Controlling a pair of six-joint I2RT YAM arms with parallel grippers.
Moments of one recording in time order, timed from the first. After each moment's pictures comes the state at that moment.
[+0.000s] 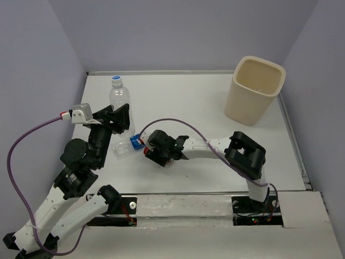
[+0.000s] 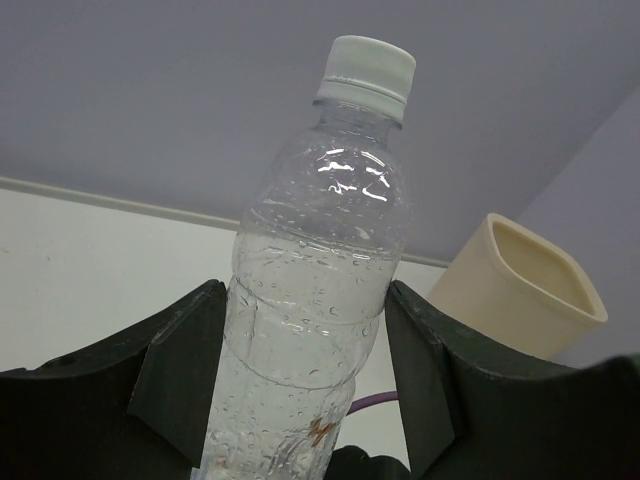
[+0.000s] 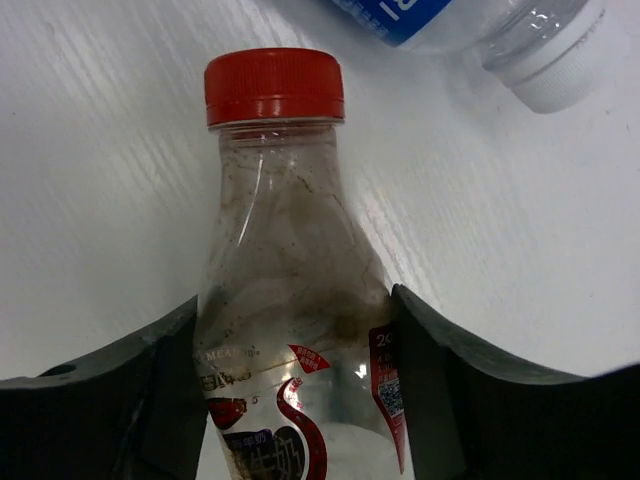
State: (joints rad) left arm -0.73 0.53 0.88 -0.10 -0.55 -0.31; right arm 1.11 1.99 1.35 -0.29 0.11 -0.10
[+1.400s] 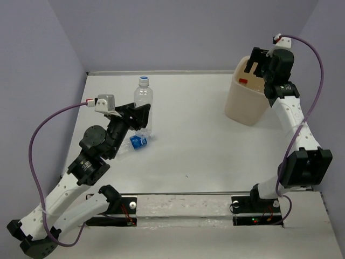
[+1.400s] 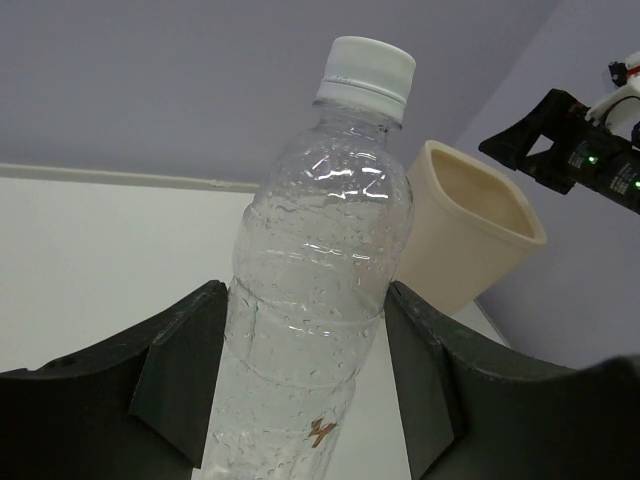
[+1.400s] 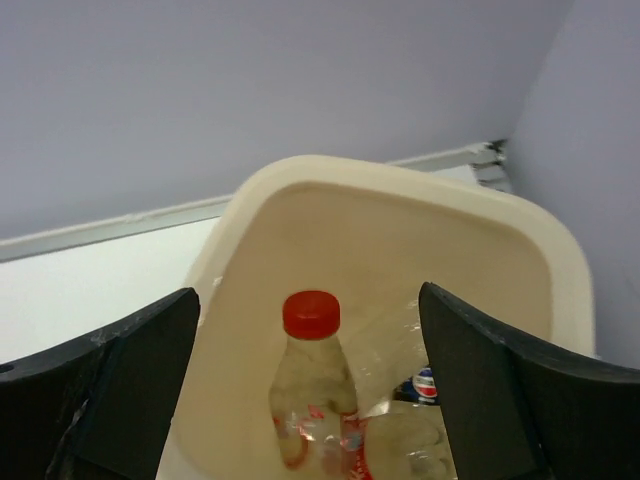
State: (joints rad) left arm -0.73 0.66 0.87 -0.04 -0.34 -0.39; right arm 0.02 1.54 1.54 -0.18 0.20 0.14
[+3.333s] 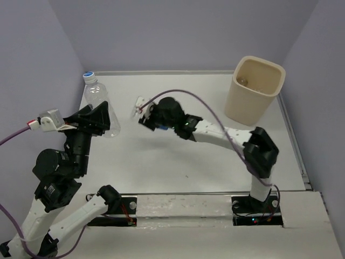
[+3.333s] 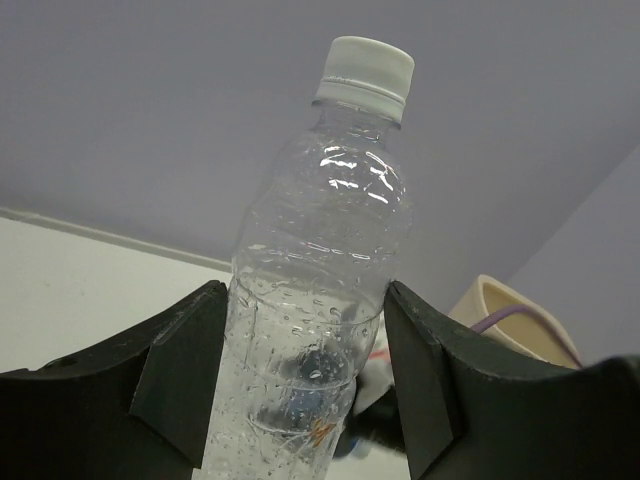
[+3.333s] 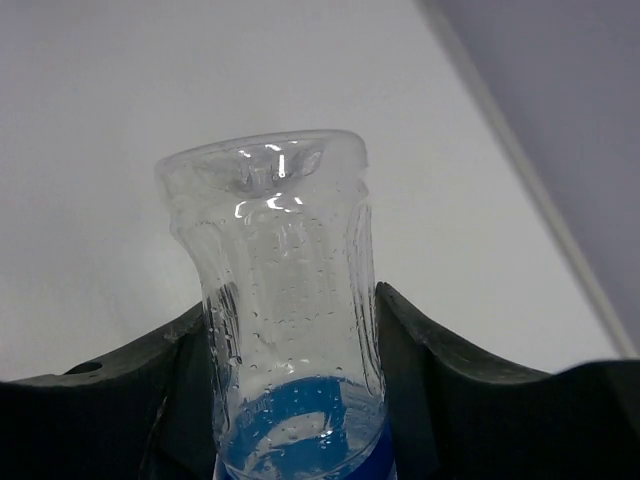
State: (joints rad) left arm -0.73 0.46 1.04 -0.22 -0.64 -0.28; right arm 0.98 1.92 1.50 0.09 -0.06 -0.40
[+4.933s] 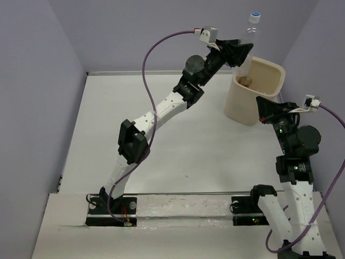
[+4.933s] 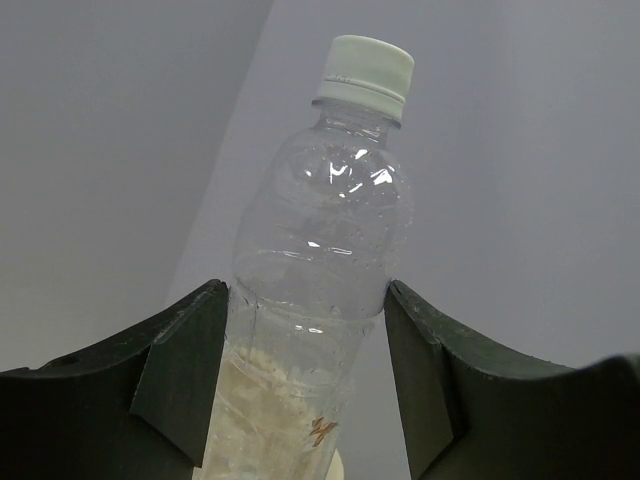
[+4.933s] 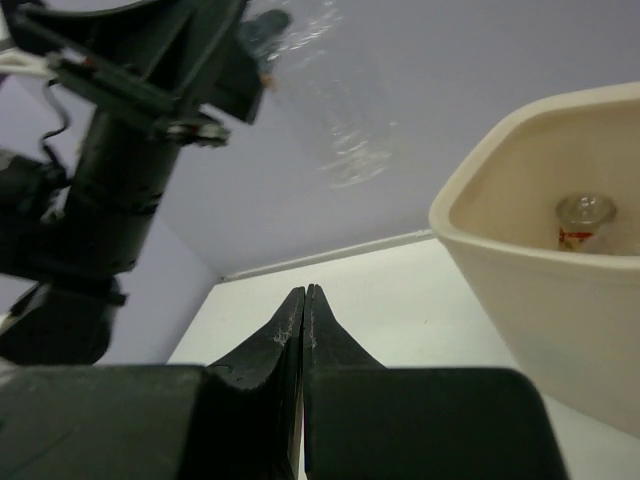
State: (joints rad) left arm -0.83 2.18 2.25 0.49 0.04 -0.54; right arm -0.02 0.60 0.80 0.08 -0.23 0.62
